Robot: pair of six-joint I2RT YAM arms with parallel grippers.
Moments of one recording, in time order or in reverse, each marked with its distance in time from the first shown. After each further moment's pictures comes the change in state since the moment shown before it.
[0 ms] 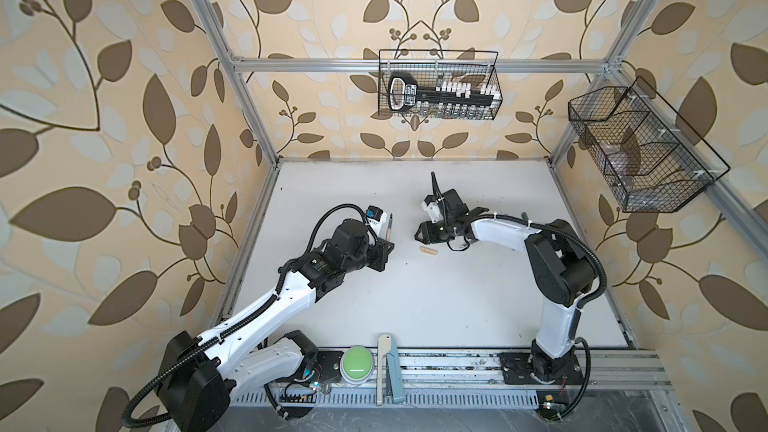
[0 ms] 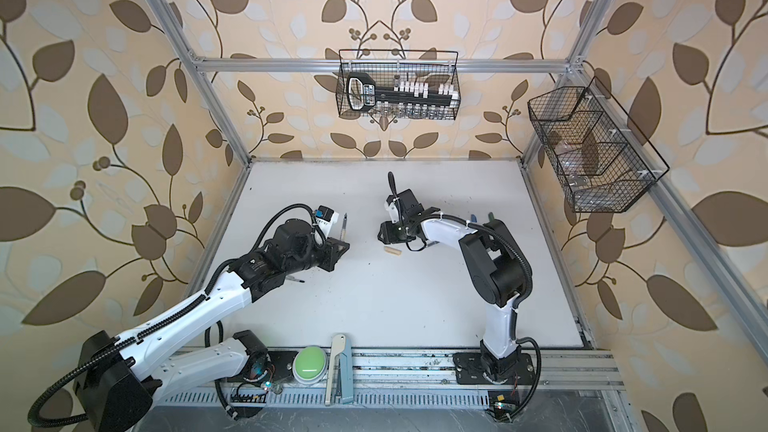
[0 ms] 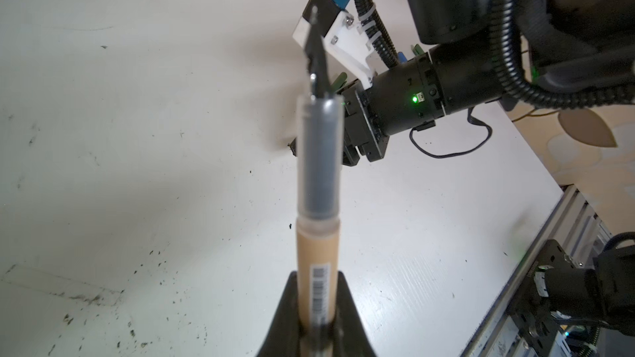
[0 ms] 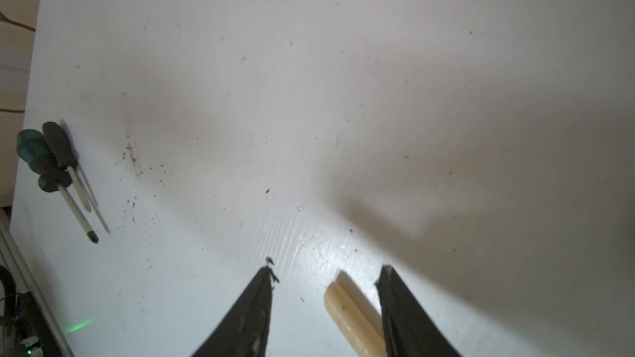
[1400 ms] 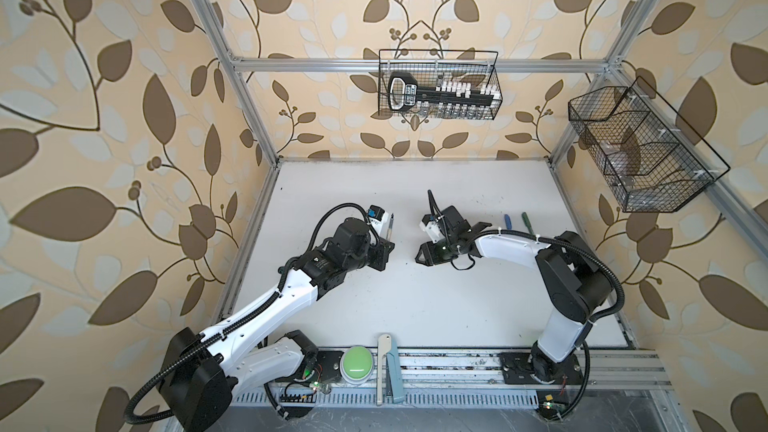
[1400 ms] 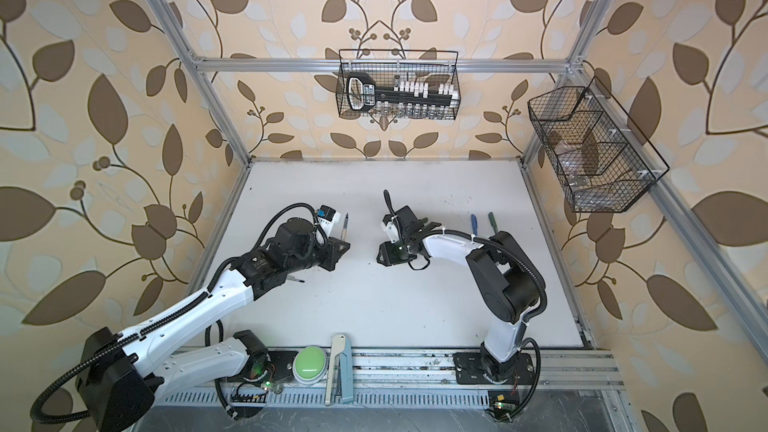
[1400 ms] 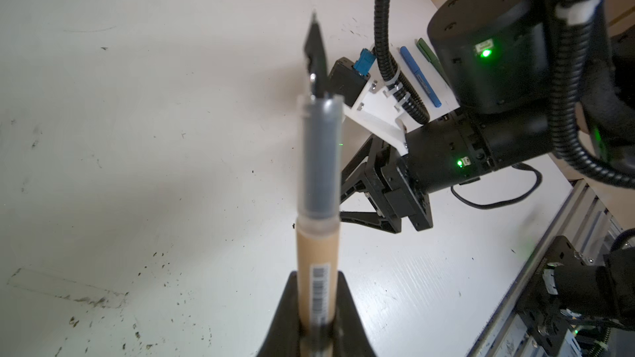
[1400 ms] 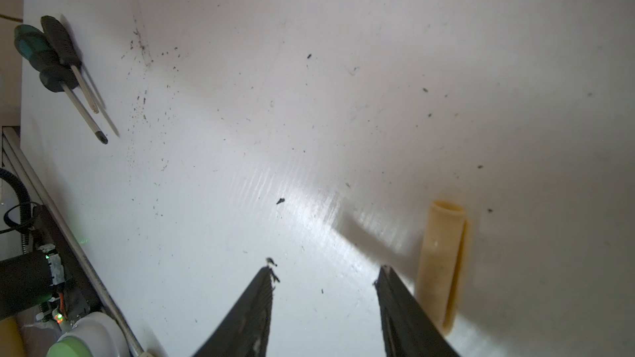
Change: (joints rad) left arm 0.000 0.010 0.008 -0.006 -0.001 0.020; right arm 0.077 -0.150 -0.209 -0.016 -0.047 0.009
